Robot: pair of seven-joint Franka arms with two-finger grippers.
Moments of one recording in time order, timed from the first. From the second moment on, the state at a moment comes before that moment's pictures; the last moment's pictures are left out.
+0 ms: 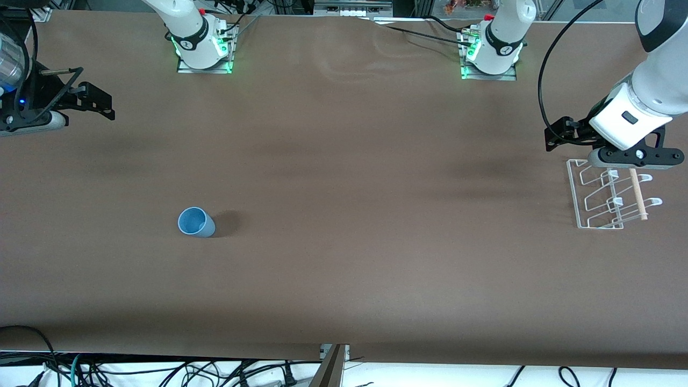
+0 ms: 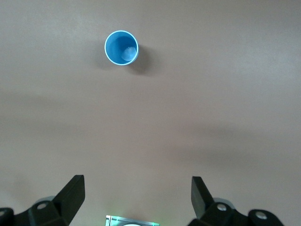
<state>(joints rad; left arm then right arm) -0.02 0.07 -0.10 -1.59 0.03 1.59 -0.09 0.11 -0.06 -0.07 -1.71 -0.01 1.57 -0.12</state>
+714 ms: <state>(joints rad) -0.02 0.07 -0.10 -1.59 0.03 1.59 -0.09 0.11 -0.05 -0.07 -1.71 -0.02 1.57 -0.07</state>
